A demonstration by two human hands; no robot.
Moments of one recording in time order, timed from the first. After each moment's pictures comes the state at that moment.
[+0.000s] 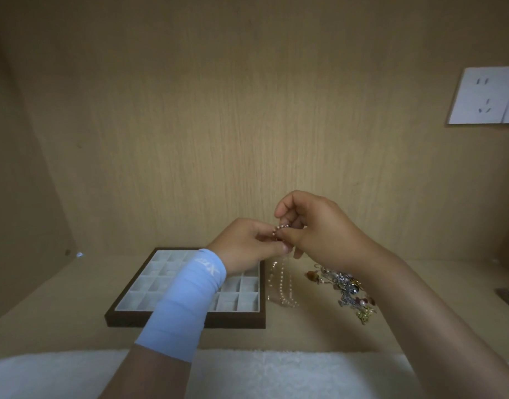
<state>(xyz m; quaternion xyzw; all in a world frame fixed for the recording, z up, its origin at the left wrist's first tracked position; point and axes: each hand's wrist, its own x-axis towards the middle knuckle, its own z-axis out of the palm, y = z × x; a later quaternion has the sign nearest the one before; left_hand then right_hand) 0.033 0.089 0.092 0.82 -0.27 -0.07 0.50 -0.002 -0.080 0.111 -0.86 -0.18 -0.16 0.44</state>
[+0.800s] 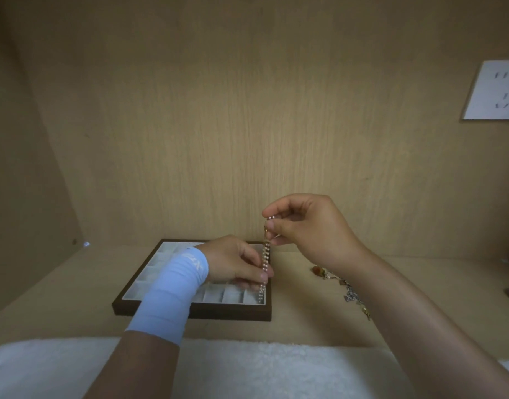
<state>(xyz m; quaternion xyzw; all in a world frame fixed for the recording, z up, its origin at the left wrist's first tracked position) 0.045 0.125 0.069 0.85 -0.23 -0.24 0.41 -0.004 -0.050 0.105 -0.77 -0.16 -0.12 0.61</state>
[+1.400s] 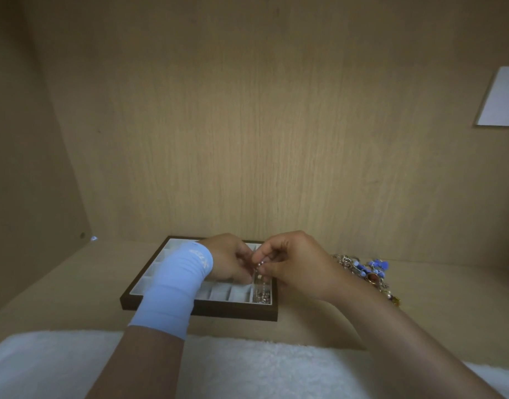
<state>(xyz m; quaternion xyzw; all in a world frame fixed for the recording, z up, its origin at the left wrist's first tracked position) 0.054 0.142 0.072 0.94 -0.20 -0.15 0.22 0.009 -0.038 0.057 -0.87 -0.17 -0.03 0.47</state>
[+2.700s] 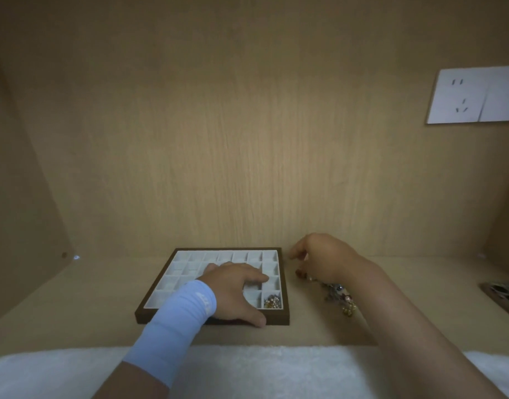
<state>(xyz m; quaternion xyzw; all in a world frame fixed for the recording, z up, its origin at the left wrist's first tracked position) 0.022 0.097 0.048 0.96 -0.25 -0.12 0.09 0.030 -0.129 0.056 -0.99 -0.04 0.00 0.13</state>
